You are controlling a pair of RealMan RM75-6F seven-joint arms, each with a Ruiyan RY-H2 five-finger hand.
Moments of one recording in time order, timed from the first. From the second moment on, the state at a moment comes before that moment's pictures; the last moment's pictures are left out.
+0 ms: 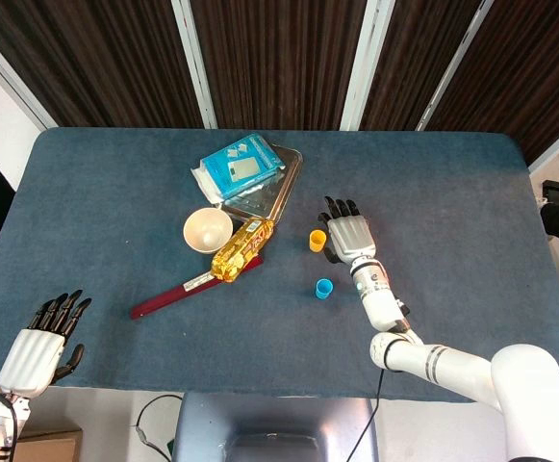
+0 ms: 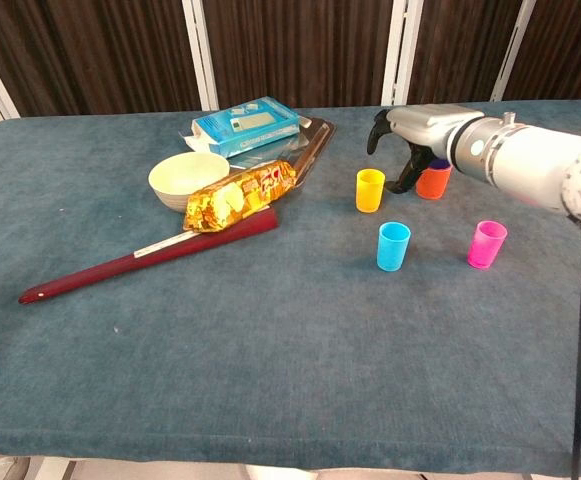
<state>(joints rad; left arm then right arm) -0.16 -1.22 0.03 -1.48 1.63 1.46 0.11 0.97 -1.73 0.27 -1.10 -0.71 0.84 -0.57</state>
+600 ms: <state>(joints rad) -0.16 -1.22 0.03 -1.48 1.63 1.45 0.10 1.04 -1.87 0.29 -0.90 -0.67 0.78 -0.61</state>
